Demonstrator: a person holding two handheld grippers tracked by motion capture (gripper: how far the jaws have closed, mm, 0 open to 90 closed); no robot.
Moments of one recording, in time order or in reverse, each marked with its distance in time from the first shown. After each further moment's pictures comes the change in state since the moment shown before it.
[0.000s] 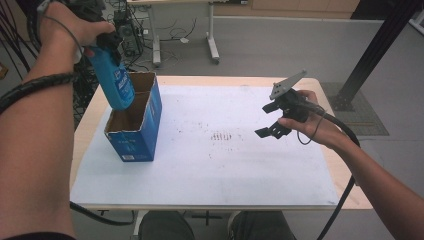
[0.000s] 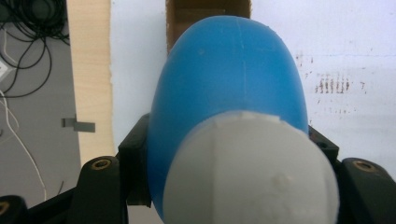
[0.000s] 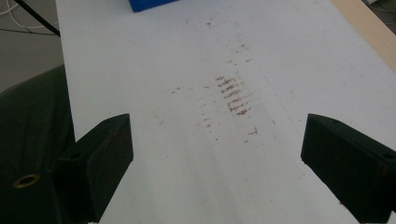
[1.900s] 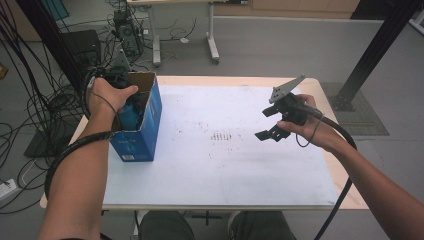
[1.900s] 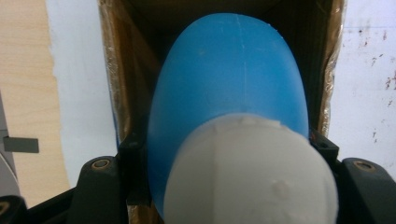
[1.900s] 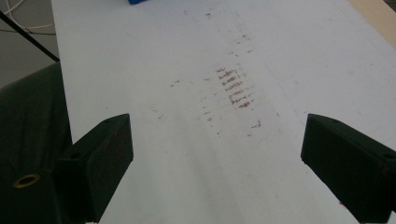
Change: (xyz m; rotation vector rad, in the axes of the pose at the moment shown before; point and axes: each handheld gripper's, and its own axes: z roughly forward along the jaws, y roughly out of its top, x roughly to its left) left arm -0.001 -0.020 0.155 0.033 0.001 0.000; right arm -0.003 -0.011 0.010 0.008 0.007 0.022
